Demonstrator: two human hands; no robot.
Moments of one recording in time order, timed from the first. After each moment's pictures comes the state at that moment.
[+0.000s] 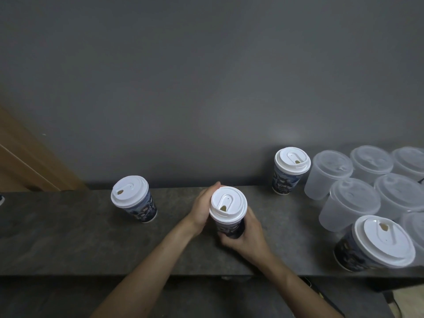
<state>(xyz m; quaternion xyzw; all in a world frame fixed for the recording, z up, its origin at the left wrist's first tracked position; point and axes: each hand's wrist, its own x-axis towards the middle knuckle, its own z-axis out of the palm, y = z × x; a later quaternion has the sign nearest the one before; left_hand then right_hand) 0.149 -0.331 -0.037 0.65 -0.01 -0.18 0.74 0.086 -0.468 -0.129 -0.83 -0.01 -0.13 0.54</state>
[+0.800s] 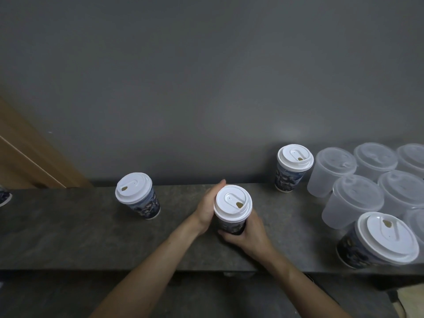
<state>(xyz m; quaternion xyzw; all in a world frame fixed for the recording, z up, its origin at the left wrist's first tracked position) 0.143 -0.333 -0.043 0.64 -0.01 -0.21 0.73 0.088 -0.471 -0.132 -0.84 -0.02 -0.11 0.53</state>
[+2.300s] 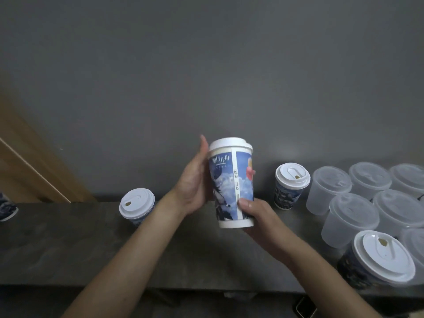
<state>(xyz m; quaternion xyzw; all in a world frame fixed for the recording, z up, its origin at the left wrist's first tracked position) 0.160 -0.329 0.087 0.53 -0.12 -0.28 0.79 0.075 -0.482 0.033 -0.56 -0.05 0.14 0.81</state>
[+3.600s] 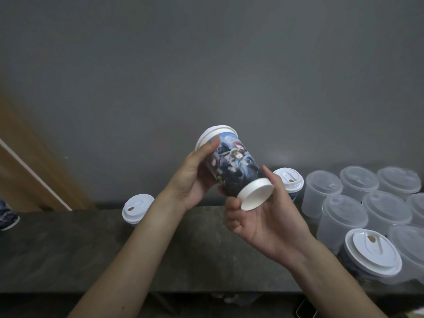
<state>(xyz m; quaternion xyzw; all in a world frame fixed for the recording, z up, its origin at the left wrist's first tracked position) 0.146 -0.328 0.125 0.56 -0.10 -0.18 0.80 0.042 -0.466 0.119 -0.30 0.03 0.23 0.92</state>
